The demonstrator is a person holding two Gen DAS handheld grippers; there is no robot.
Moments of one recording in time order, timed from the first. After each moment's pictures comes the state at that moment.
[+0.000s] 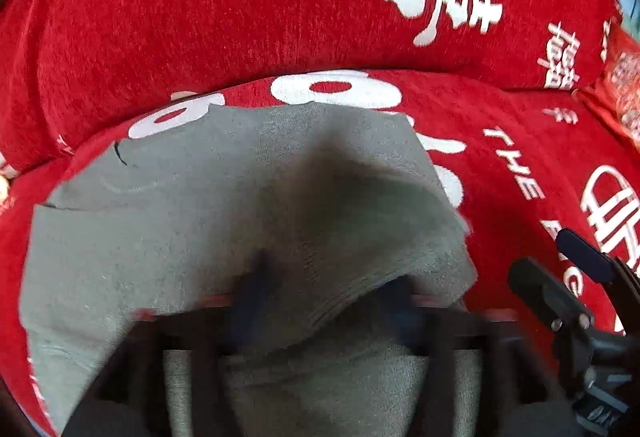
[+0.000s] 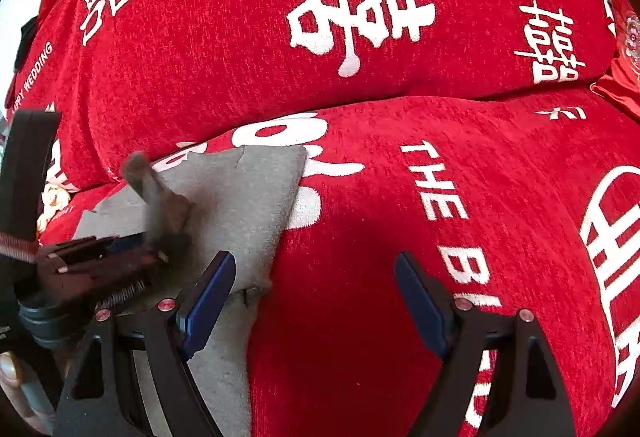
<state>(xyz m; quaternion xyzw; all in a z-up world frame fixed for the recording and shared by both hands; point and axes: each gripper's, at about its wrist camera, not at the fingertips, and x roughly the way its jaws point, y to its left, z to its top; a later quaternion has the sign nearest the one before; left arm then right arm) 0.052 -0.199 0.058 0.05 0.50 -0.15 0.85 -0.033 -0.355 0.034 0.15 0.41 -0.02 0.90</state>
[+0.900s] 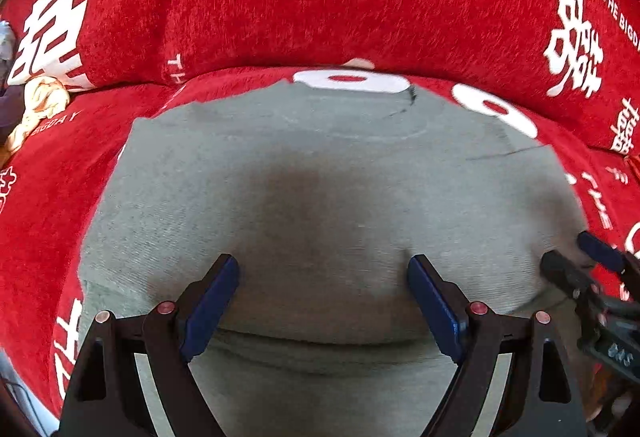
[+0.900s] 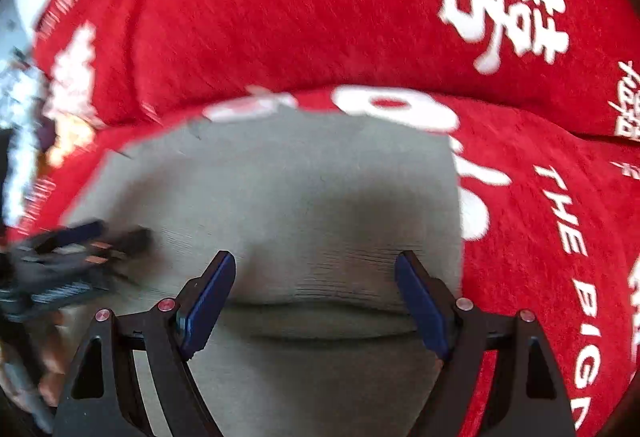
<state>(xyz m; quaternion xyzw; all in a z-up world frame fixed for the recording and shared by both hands) 0.050 -0.043 0.034 -0.01 0.50 -0.04 0.86 0.021 -0.244 0.021 0.05 0.46 0.04 0.88</state>
